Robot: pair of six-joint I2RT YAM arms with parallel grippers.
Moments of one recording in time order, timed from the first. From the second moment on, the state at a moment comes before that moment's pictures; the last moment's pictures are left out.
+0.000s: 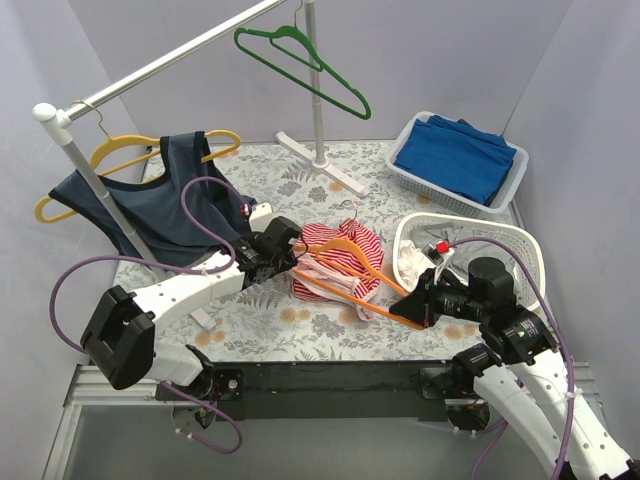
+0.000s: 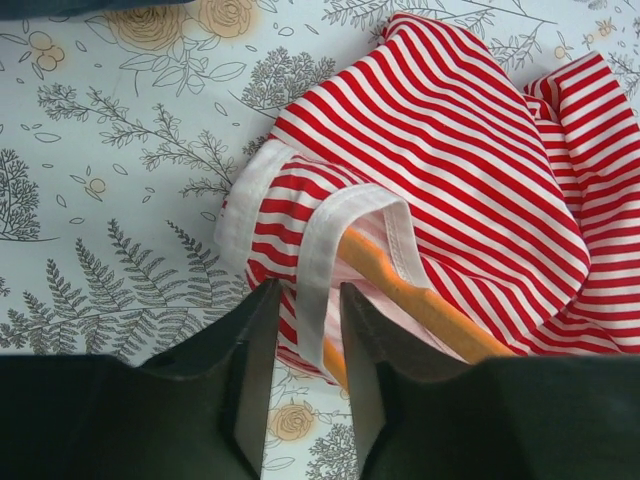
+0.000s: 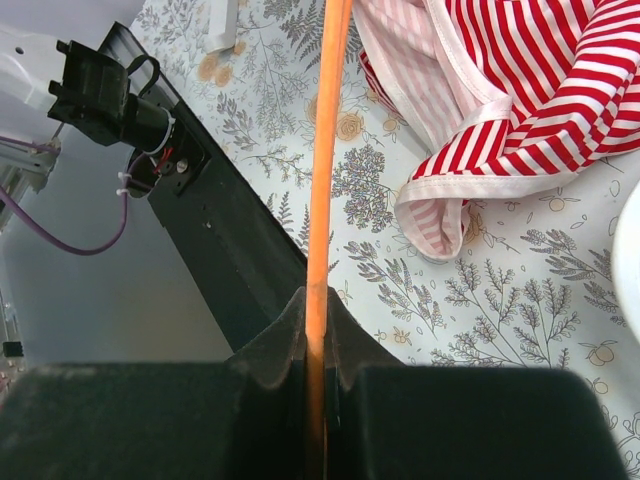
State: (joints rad) left arm -0.76 1.36 0.92 -0.47 -0.46 -0.95; right arm 0.47 0.45 0.59 -0.63 -0.65 0.32
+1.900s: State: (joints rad) left arm -0.79 1.20 1.44 -0.86 -0.13 -0.58; right arm 0.50 0.55 0.61 -0.41 -0.75 0.24
